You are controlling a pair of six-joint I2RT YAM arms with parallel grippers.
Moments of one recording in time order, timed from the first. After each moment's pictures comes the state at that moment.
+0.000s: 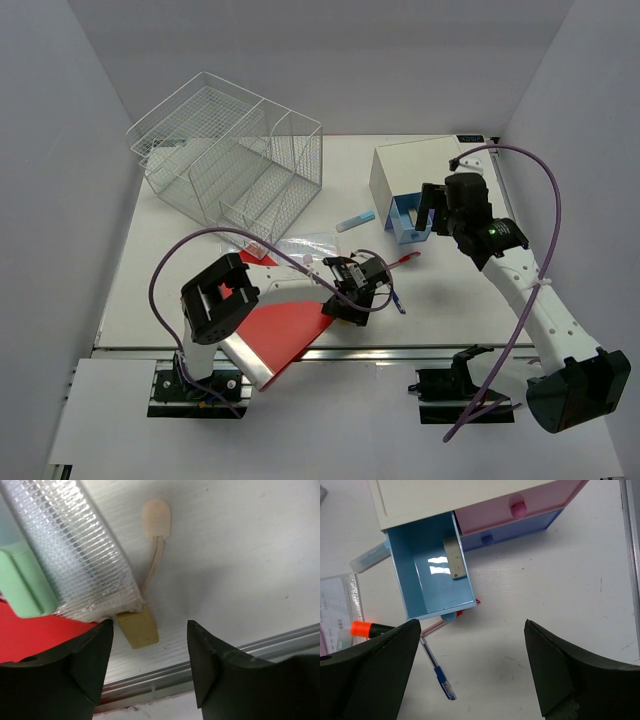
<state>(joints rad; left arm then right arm) -1.15 1.91 1.30 -0.67 -0.16 -0.78 0.35 1.12 1.09 -0.64 0.30 0.26</state>
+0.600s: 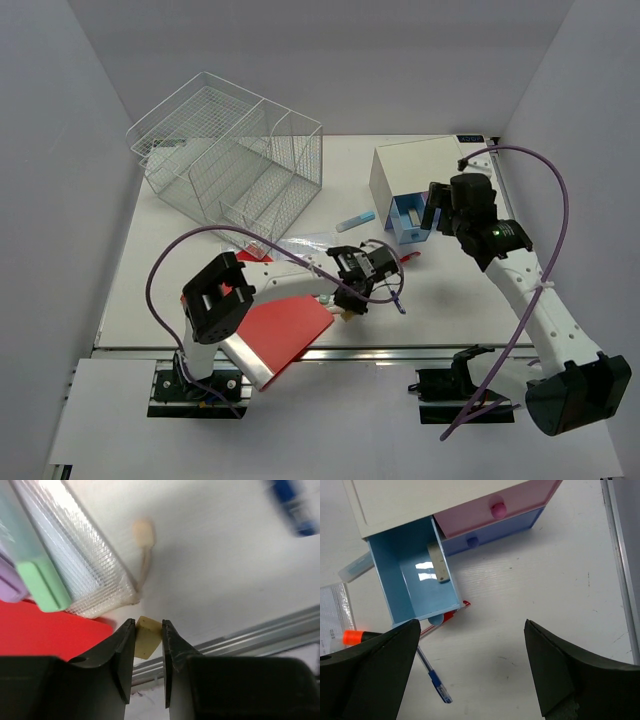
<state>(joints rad) -1.15 1.94 1.43 -0.79 -0.18 -0.71 0.32 1.11 1.08 -0.64 0.33 0.26</state>
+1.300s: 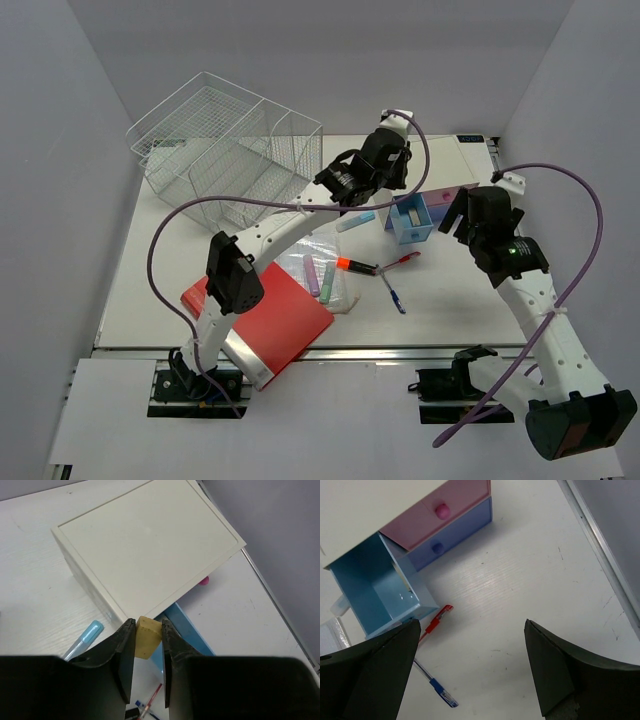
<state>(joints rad) -0.91 2.17 2.26 -0.49 -0.28 -0.35 0.25 0.97 1.02 -0.69 0.43 0.44</state>
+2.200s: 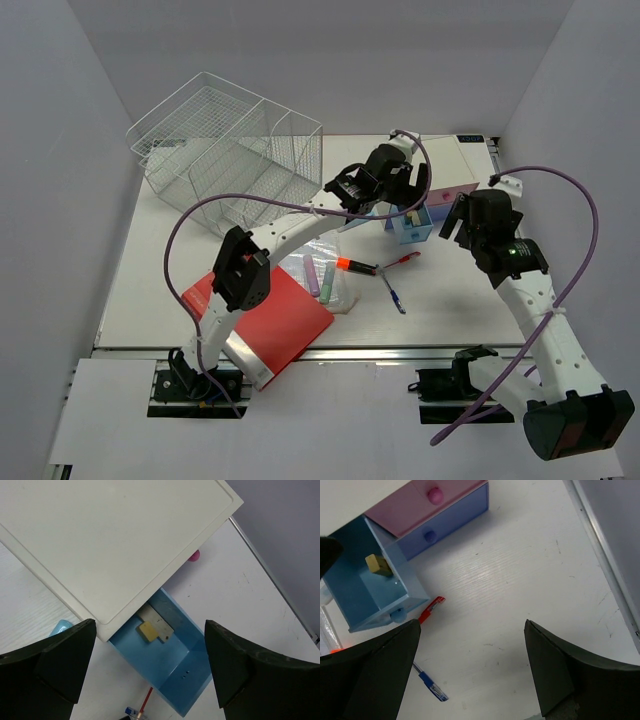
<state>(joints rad) -0.89 2.24 2.13 -0.33 -0.09 -0.35 0.22 0.97 1.00 -0.71 0.42 0.40</state>
